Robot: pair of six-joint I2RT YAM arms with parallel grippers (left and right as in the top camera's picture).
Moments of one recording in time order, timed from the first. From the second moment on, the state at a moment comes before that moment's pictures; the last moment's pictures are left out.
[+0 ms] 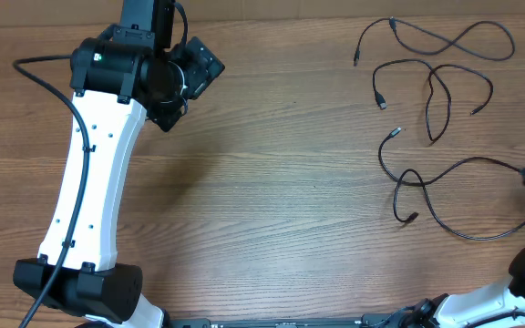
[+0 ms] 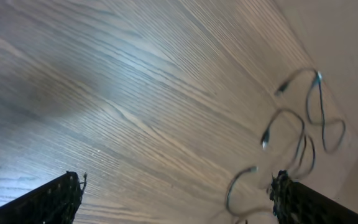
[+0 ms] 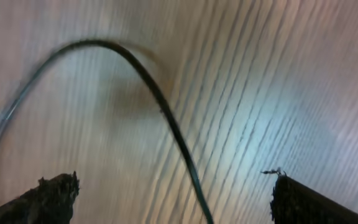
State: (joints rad) left arm -0.20 1.75 1.99 -1.30 0.15 -0.95; right arm -0.77 1.82 1.44 -1.11 0.15 0.51
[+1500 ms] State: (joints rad) left arm -0.28 1.86 1.99 -1.36 0.35 -0.60; right arm -0.05 1.82 1.39 -1.32 -0.12 0.38
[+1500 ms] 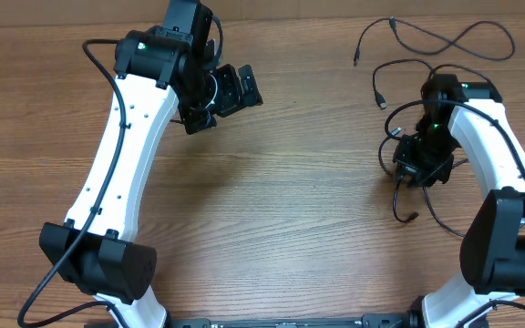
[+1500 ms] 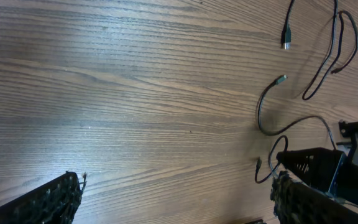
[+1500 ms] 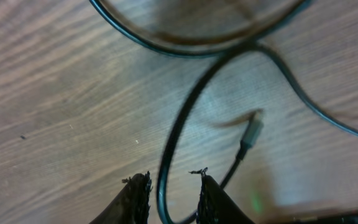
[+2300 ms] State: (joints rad) left arm -0.28 1.86 1.99 -1.36 0.34 -0.60; right arm -0.05 1.82 1.29 -1.22 -0.13 0.38
